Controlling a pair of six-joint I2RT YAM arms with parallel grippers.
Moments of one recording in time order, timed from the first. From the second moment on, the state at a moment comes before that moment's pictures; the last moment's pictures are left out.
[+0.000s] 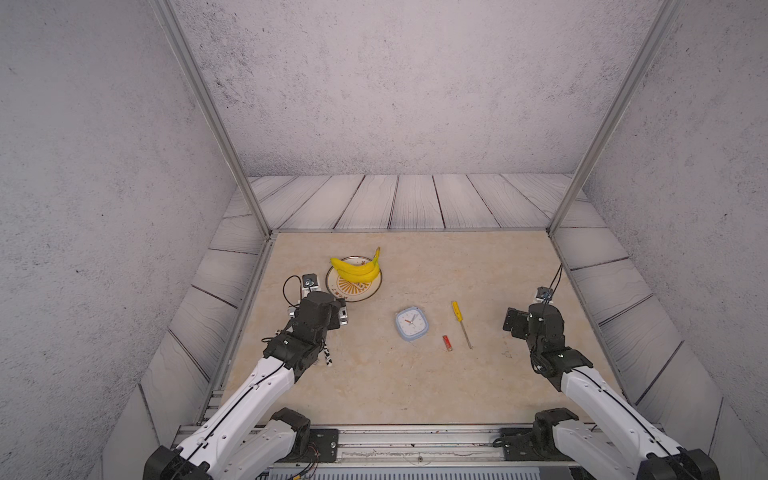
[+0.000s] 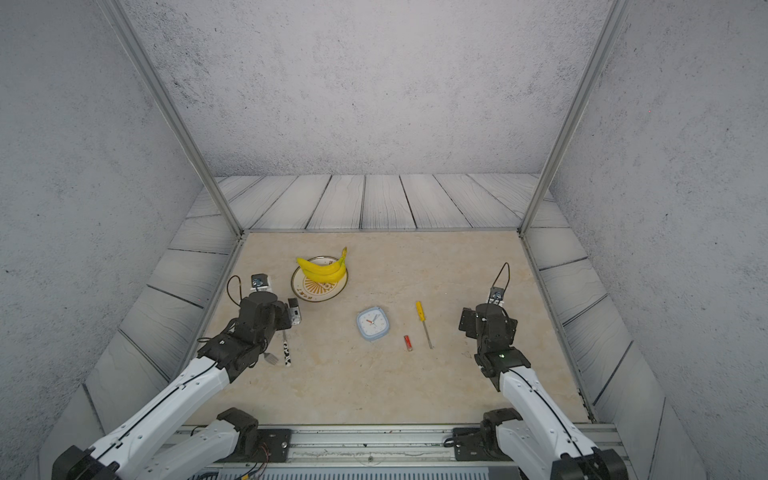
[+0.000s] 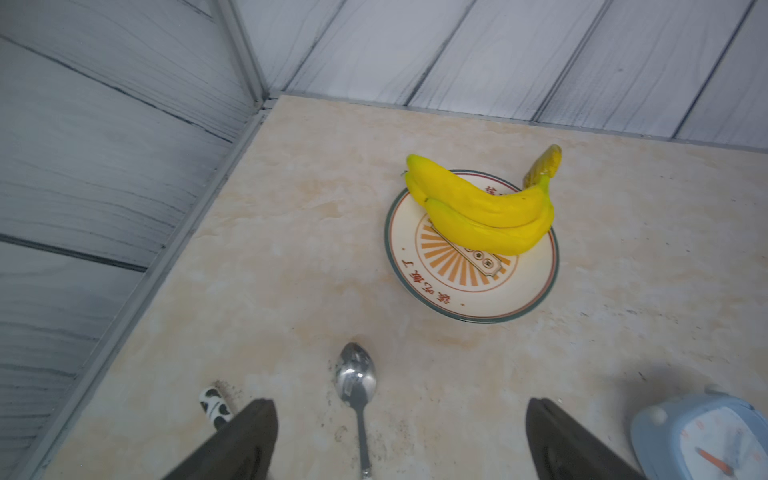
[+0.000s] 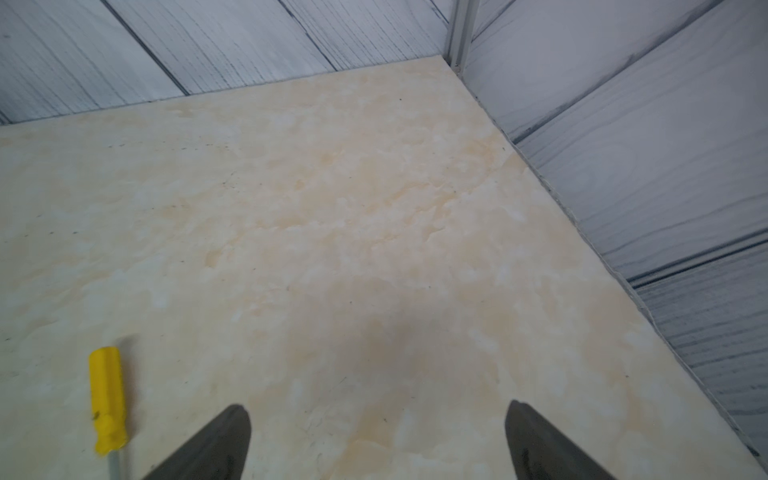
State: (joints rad) left arm -0.40 0.91 0.62 -0.32 -0.47 -0.35; right arm 0.16 0.94 0.41 -0.07 0.37 0.23
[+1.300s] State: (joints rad) left arm 0.00 1.33 0.41 0.51 -0.27 -0.10; right arm -0.03 1.54 0.45 0.63 0.00 0.01
